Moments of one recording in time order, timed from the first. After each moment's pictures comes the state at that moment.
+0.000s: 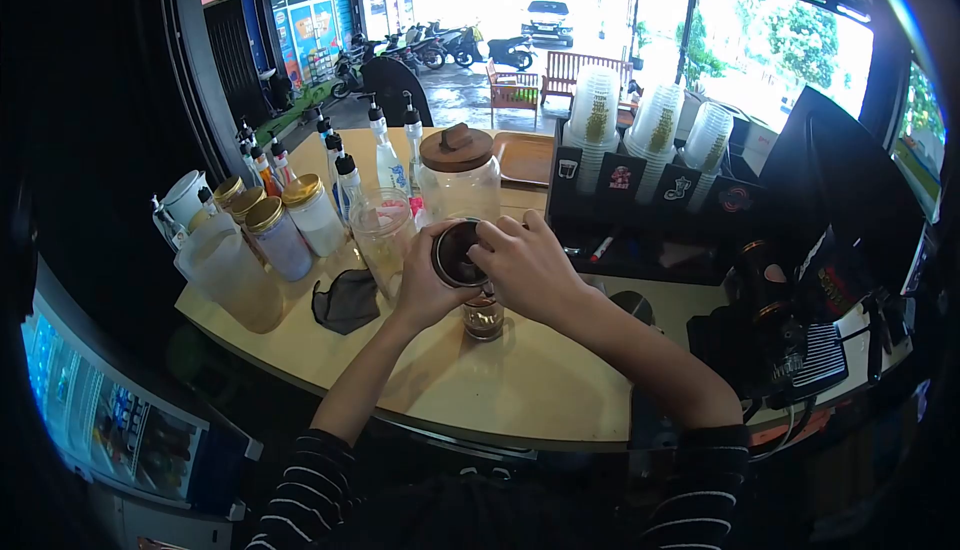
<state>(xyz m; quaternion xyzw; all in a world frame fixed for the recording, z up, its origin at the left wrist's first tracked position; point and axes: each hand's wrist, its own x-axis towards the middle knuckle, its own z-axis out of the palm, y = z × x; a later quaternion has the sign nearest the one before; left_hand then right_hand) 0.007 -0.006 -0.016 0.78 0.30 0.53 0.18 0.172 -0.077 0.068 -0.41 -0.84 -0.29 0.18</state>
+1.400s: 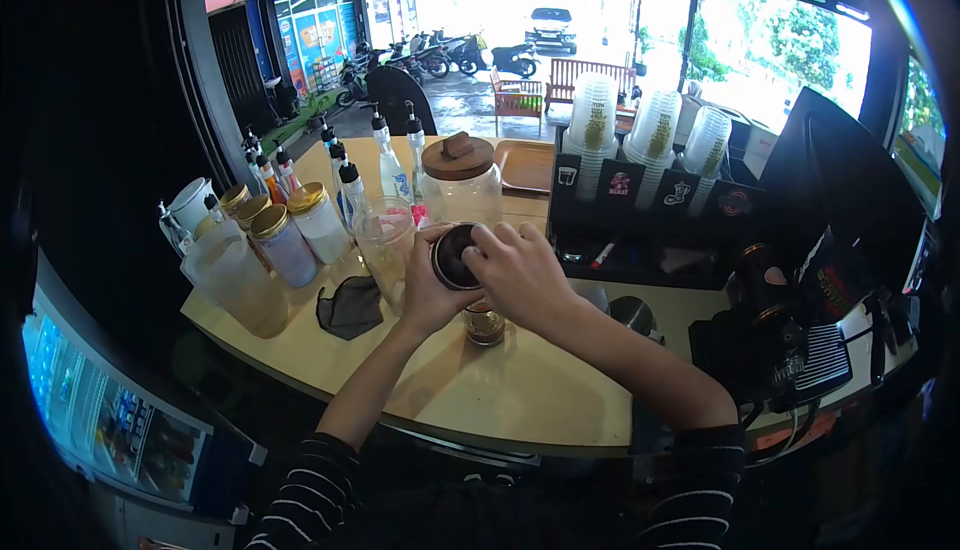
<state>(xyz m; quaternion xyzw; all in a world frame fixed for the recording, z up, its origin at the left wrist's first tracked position) 0.013 -0.016 -0.008 0.76 0.31 0.55 0.11 0.166 -0.079 0.064 -0.43 -0.82 -0.32 0.21</state>
